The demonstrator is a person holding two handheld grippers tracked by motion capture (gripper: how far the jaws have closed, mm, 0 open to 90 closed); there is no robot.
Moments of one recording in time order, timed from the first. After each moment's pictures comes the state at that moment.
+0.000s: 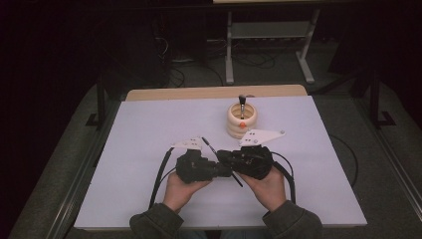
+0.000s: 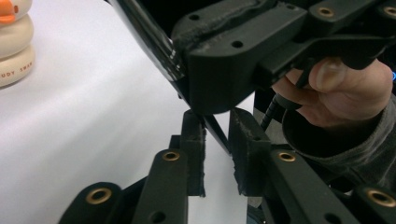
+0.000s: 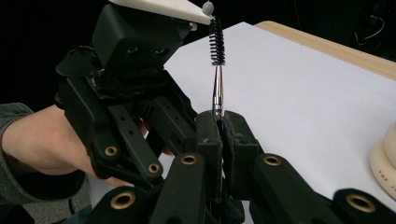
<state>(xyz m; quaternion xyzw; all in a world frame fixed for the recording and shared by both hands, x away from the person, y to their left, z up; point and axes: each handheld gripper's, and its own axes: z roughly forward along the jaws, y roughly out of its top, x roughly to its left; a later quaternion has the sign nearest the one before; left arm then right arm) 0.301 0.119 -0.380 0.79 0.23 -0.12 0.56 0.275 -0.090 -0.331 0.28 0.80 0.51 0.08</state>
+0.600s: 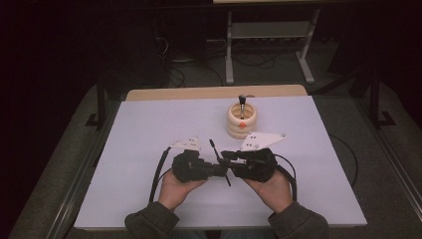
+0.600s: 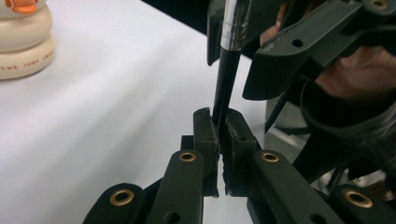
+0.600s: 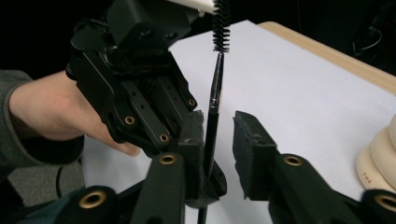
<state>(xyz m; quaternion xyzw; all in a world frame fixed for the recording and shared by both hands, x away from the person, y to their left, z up) 0.299 0.124 -0.374 0.82 0.22 -0.08 0.52 0.269 -0.096 -0.328 0.24 0.82 0.50 0.11</state>
